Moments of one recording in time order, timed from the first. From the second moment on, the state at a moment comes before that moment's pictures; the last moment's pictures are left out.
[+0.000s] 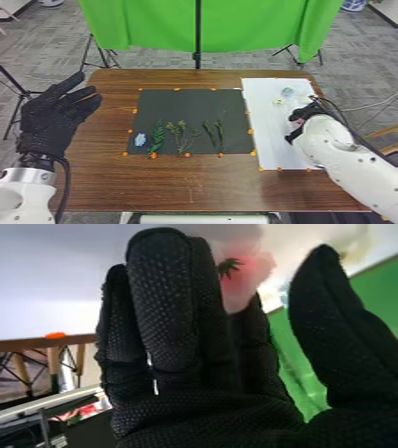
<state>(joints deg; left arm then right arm) 134.6 -46.1 -105.1 -137.7 24.7 19.9 17.3 -67.0 -38.8 46.3 -101.3 -98.1 14.9 68.3</state>
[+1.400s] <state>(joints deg) 130.9 -44.9 -105.3 -137.3 25.4 18.7 16.0 -41.5 -55.2 20.5 -98.2 -106.3 24.0 54.0</state>
